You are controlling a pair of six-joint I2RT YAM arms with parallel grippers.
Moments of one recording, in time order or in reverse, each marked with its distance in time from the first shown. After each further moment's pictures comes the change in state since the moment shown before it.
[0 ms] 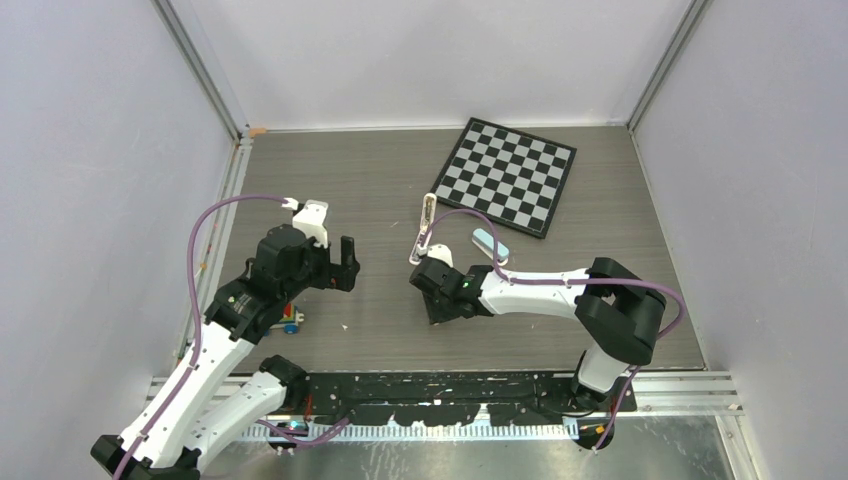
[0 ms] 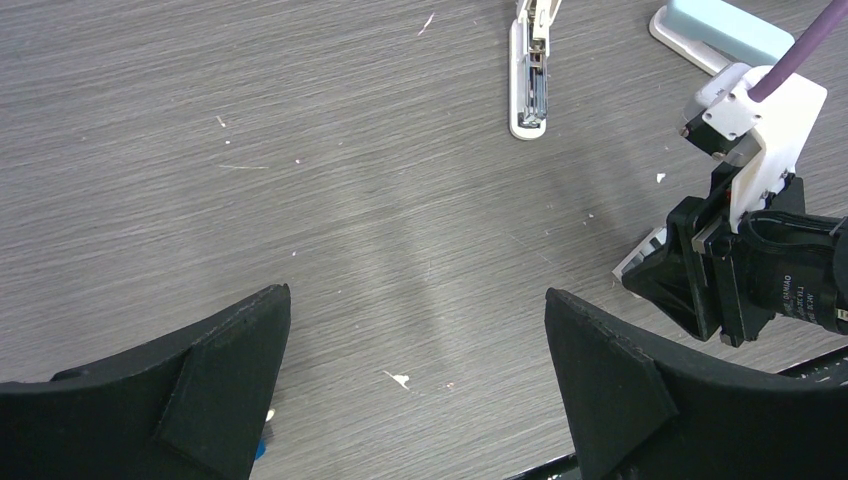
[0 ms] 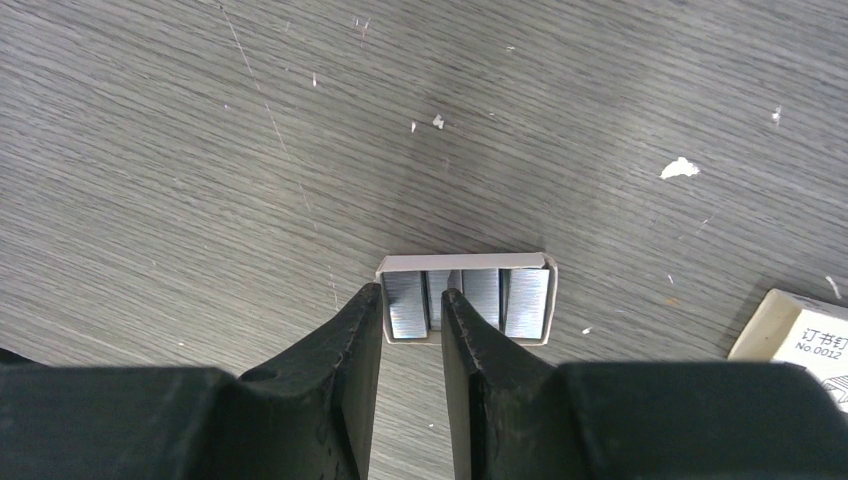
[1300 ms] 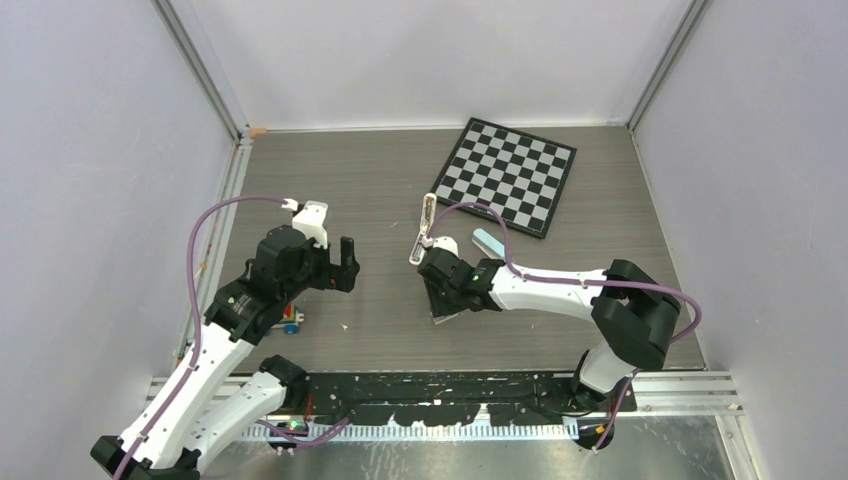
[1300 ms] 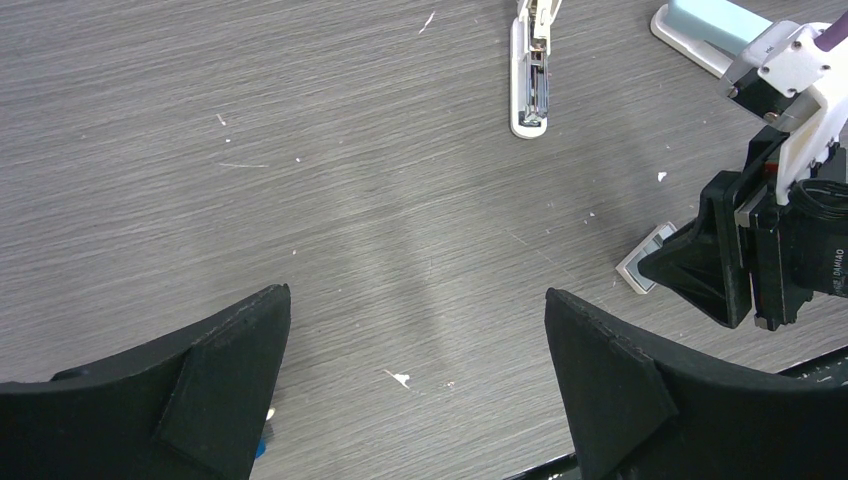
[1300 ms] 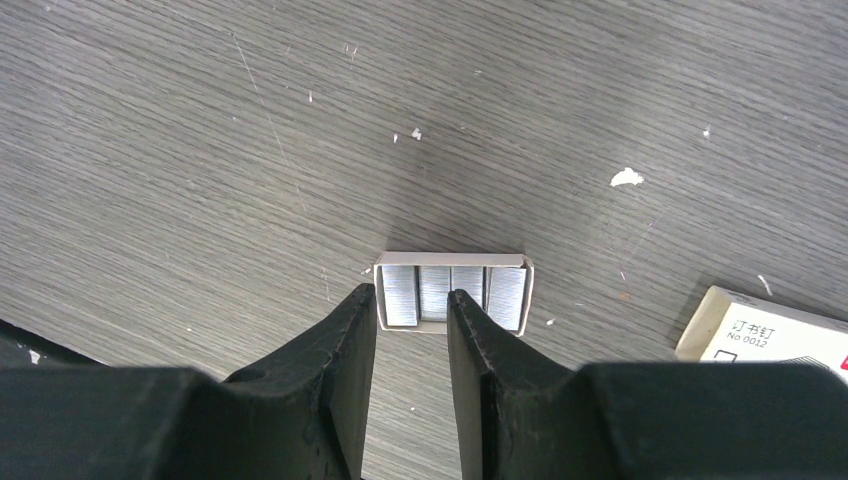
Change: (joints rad) left arm 0.000 -0.006 -0.005 0.000 -0.001 0.000; right arm -0.045 -0.064 -0.003 -0.017 -0.032 -0.040
